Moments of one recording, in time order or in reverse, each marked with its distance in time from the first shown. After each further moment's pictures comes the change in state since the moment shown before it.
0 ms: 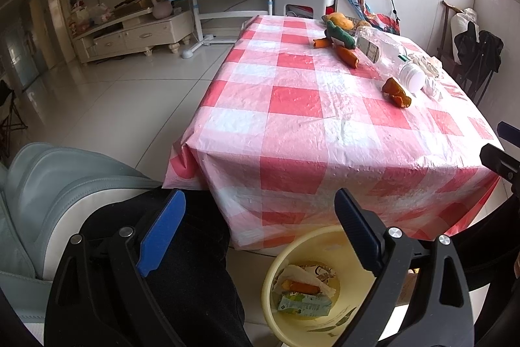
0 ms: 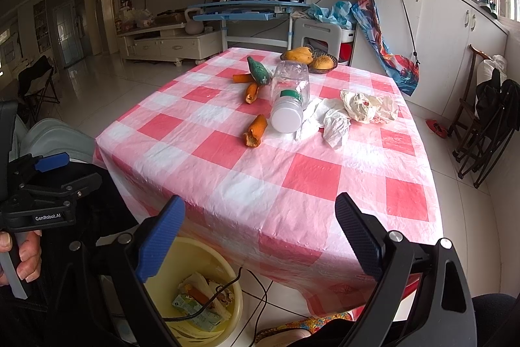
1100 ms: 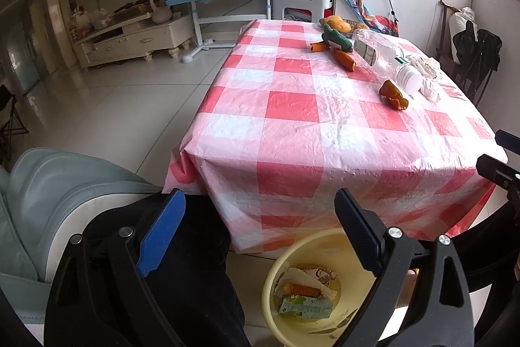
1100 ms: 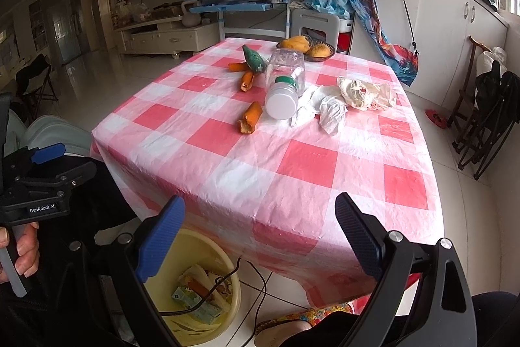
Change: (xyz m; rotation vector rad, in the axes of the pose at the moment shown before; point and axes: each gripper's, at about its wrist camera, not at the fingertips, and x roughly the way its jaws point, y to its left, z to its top) left arm -0.004 -0.004 0.003 0.009 -0.013 0.005; right arm 0.002 -0.007 -0.005 0.003 0.047 0.001
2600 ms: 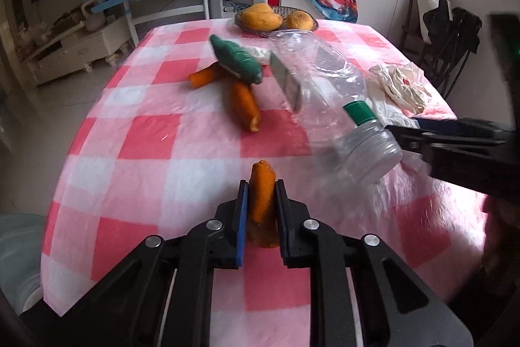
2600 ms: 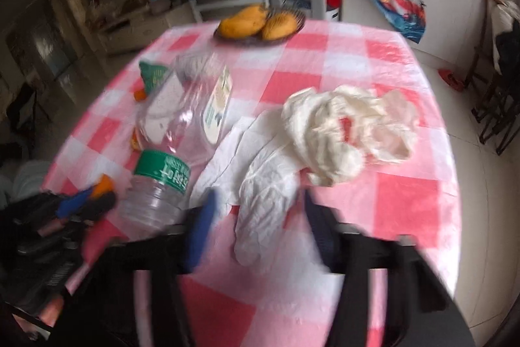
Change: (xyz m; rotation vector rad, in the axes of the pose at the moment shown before) left arm 0.120 -0.128 0.115 0.106 0.086 -0.185; right arm 0.144 -0.098 0.094 0.120 0.190 0.052
